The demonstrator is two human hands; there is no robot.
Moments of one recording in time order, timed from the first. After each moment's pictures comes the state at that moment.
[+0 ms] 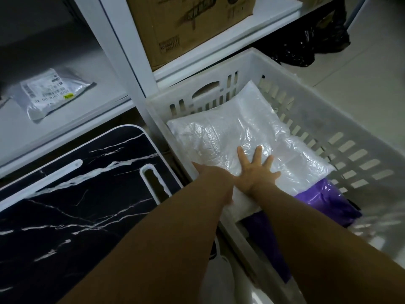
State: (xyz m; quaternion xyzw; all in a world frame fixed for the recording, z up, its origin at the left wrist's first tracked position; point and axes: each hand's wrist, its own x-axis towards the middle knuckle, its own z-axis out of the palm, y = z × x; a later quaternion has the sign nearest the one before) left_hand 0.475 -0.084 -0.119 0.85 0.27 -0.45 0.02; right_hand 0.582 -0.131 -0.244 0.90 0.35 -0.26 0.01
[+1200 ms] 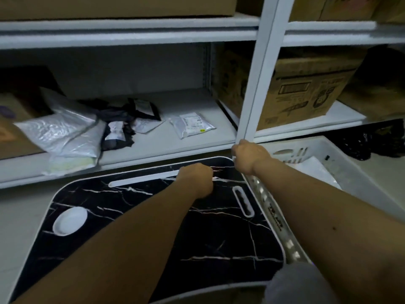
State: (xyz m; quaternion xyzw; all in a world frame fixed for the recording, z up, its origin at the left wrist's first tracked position) left_hand 0.242 -0.031 0.001 0.87 0.47 -0.10 0.08; right_hand 0.405 -0.030 0.009 0.75 0.66 -0.03 0.04
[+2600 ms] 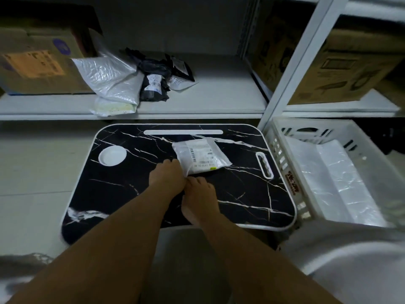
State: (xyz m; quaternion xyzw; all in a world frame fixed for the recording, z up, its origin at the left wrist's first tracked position) left_hand 0.076 -0.098 -0.079 0.70 0.69 -0.02 0.17; right_hand 0.172 -0.152 -0.116 0.63 0.76 -0.12 -0.07
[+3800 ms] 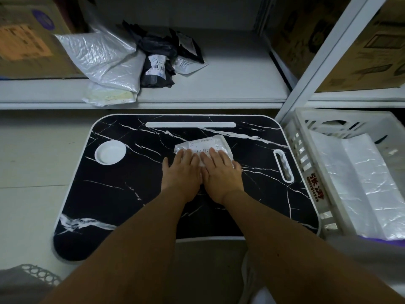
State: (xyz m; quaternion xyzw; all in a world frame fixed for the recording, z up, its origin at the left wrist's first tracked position) left_hand 0.083 -0.080 -0.129 0.78 0.61 -0.04 0.09; right_hand 0.215 -0.086 -0.144 0.66 0.75 -0.10 -0.01
